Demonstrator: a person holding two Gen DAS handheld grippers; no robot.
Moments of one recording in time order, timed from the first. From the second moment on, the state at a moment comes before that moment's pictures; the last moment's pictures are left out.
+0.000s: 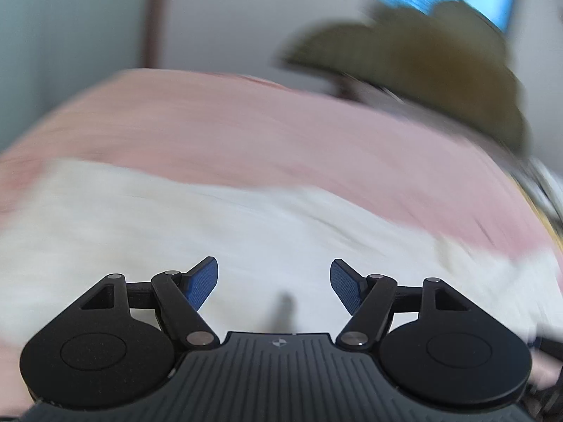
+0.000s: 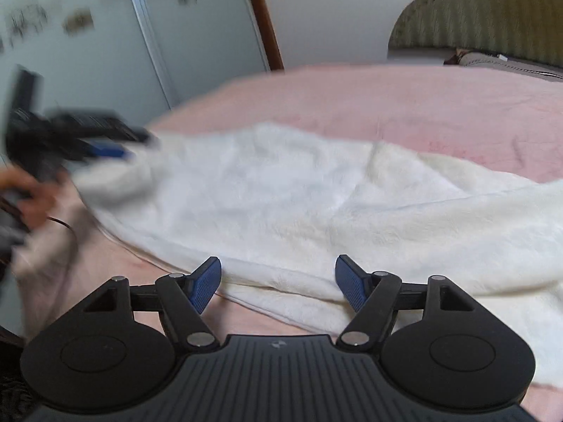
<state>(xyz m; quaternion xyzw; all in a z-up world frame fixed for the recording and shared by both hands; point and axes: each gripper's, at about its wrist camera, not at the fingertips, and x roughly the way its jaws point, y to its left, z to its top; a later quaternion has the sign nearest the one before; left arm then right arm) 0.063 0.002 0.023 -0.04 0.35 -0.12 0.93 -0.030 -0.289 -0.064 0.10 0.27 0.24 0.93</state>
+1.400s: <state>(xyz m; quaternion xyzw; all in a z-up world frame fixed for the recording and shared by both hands) 0.044 -0.123 -0.039 0.10 0.31 -0.22 0.92 0.047 -0.550 -0.071 0.48 0.20 0.02 0.86</state>
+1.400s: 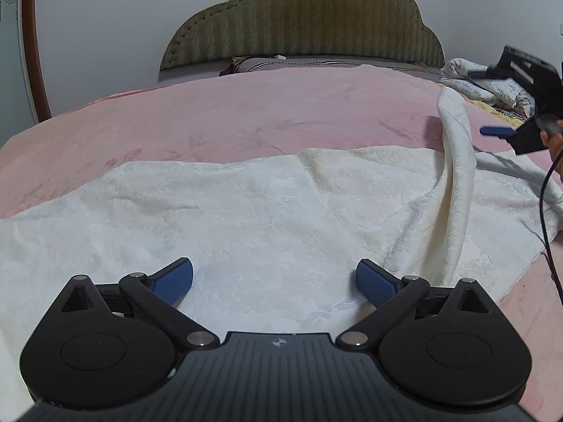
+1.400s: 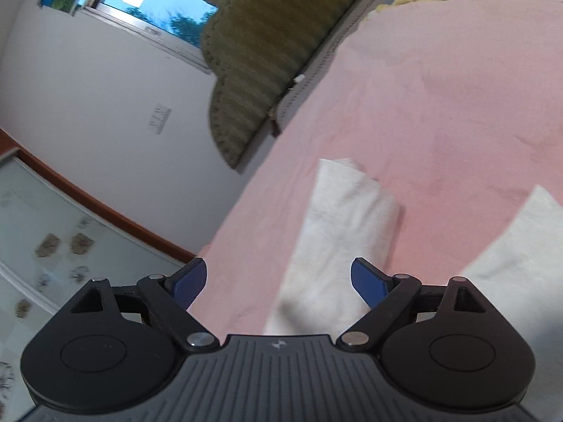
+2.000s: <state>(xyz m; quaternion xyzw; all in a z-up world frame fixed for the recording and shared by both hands) 0.032 -0.106 -0.022 0.00 0.26 -0.27 0.93 0.123 -0.509 -0.091 0.49 0.25 0.09 0.83</state>
